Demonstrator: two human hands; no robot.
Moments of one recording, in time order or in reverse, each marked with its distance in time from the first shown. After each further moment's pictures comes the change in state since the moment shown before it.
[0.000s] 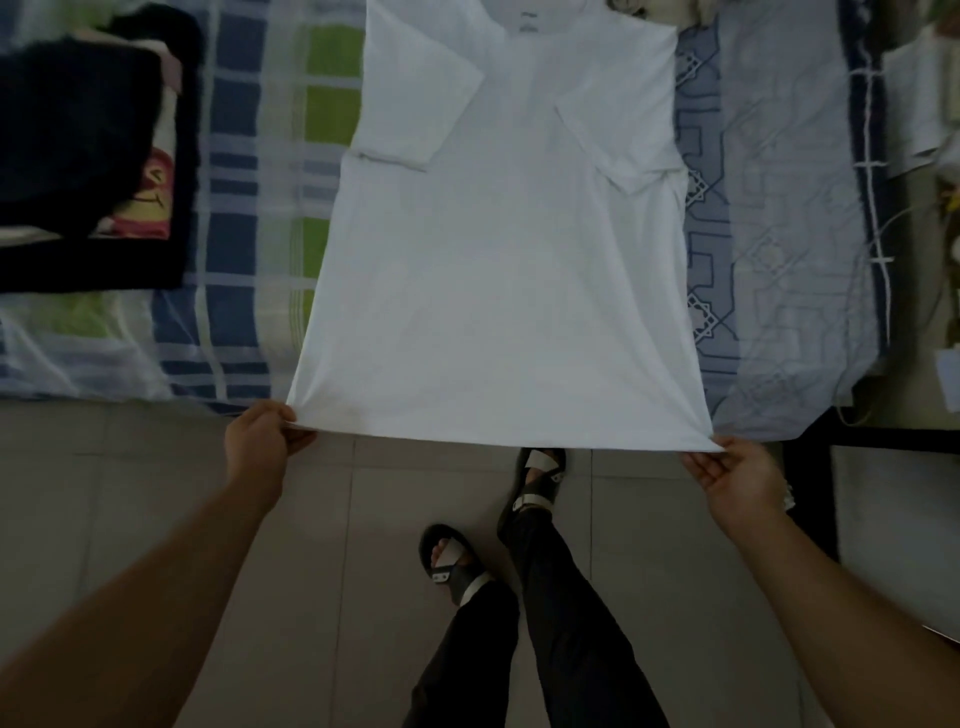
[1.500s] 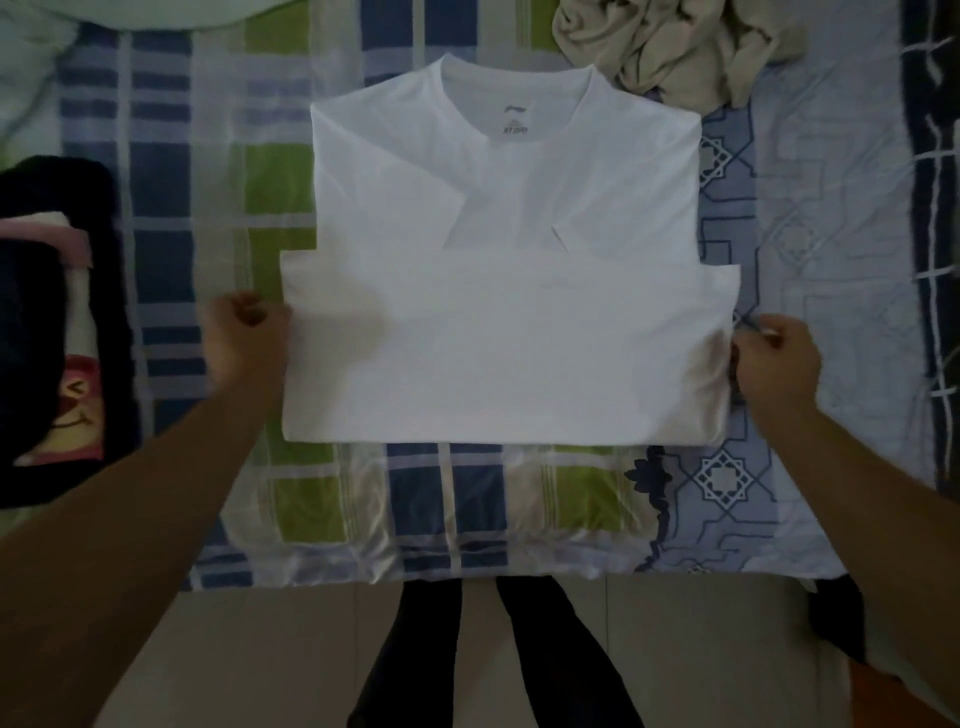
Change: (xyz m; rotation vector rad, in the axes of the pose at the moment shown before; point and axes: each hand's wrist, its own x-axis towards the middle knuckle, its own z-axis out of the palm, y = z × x) left_hand 0.180 0.248 0.193 0.475 0.125 0.295; right_hand 0.143 -0.189 0.244 -0.796 0.214 -0.486
